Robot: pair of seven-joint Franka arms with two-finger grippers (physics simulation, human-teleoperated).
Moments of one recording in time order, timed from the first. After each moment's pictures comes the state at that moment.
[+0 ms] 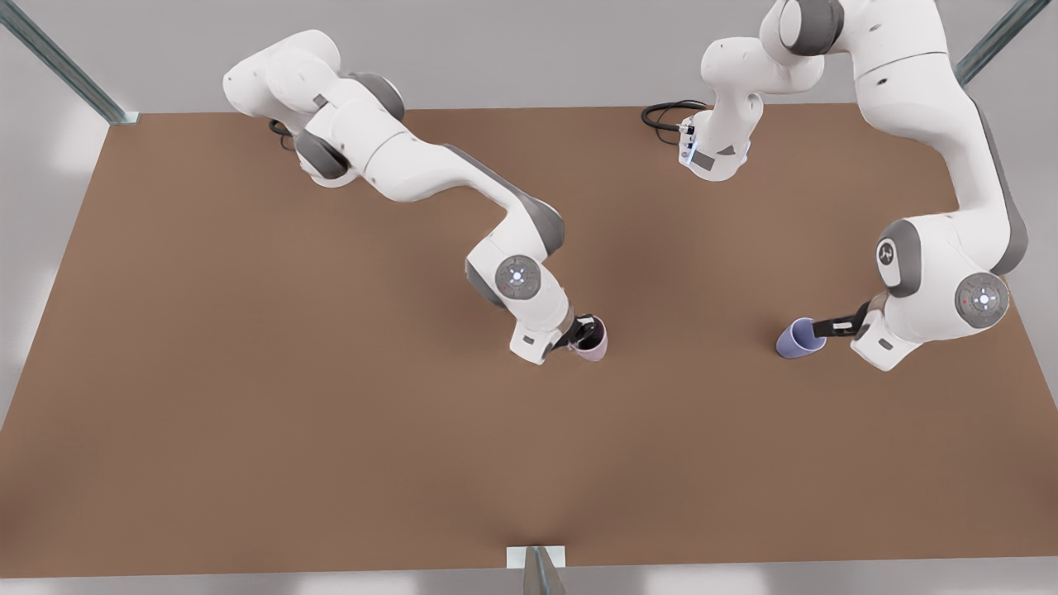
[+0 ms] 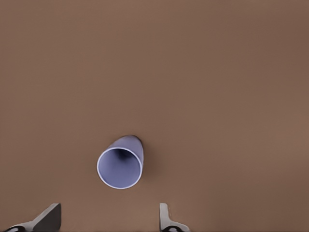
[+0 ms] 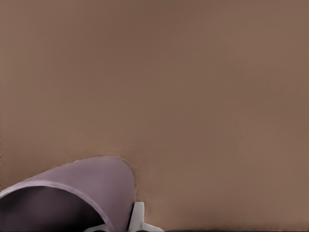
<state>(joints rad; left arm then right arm) -0.08 0.33 0.20 -1.69 -0.01 1.80 0.05 0.68 1.03 0.20 -0.80 0.07 2.05 0.53</state>
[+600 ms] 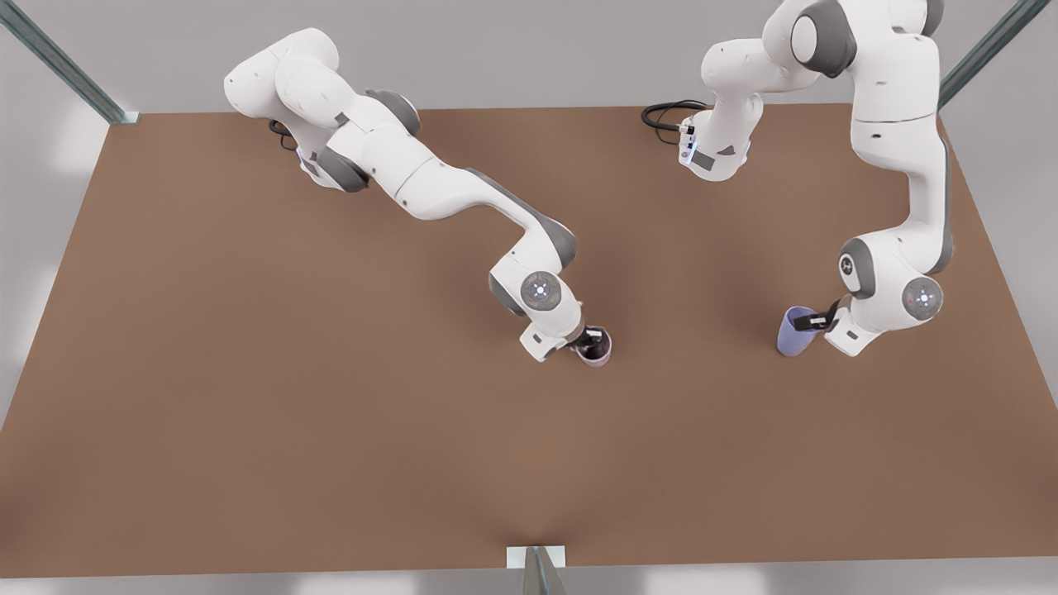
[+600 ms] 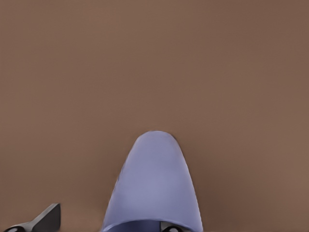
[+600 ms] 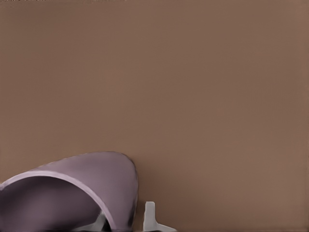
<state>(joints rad) 0.02 0.37 0.20 -2.09 -0.02 2.25 0.14 0.72 1.17 0.18 -0.80 0.04 2.15 0.88</state>
